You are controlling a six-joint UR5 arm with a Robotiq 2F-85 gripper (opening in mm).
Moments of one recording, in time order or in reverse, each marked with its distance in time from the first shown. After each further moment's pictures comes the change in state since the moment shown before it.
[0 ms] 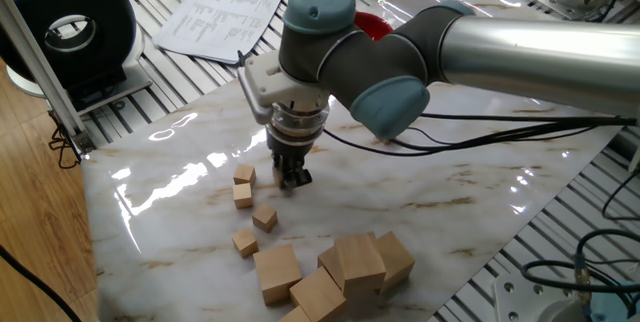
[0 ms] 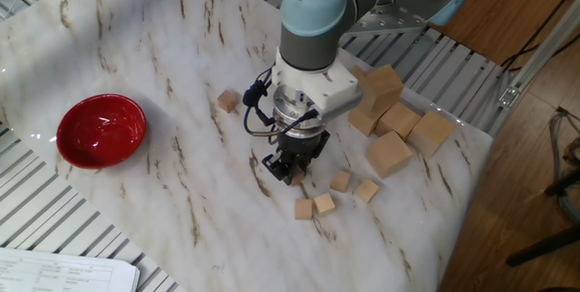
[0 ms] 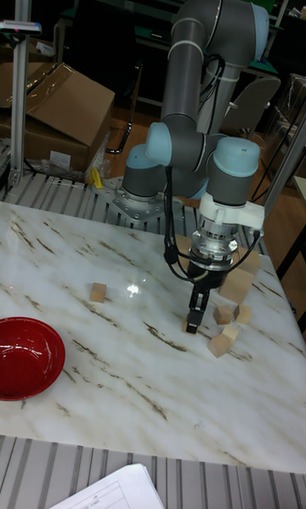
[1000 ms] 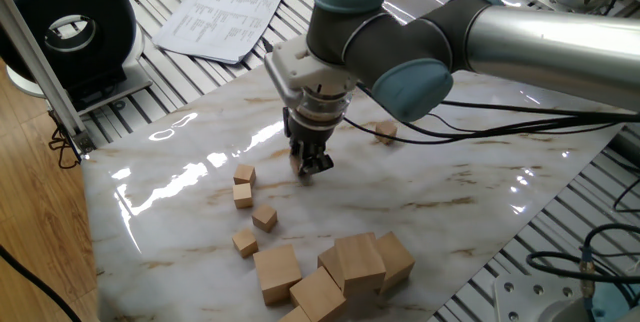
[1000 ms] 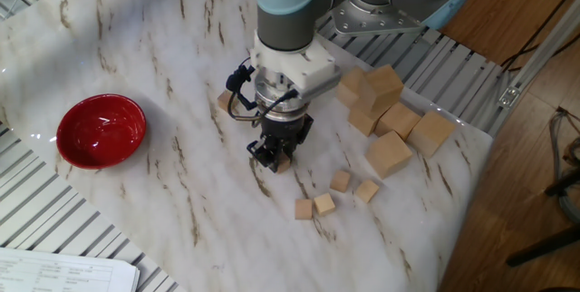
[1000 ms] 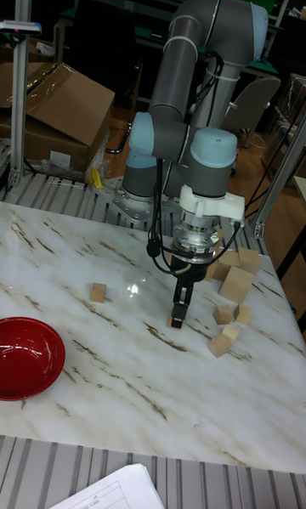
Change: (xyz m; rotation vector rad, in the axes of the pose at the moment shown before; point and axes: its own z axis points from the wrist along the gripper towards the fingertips) arm 0.031 -0.007 -0.010 -0.006 -0.026 -0.042
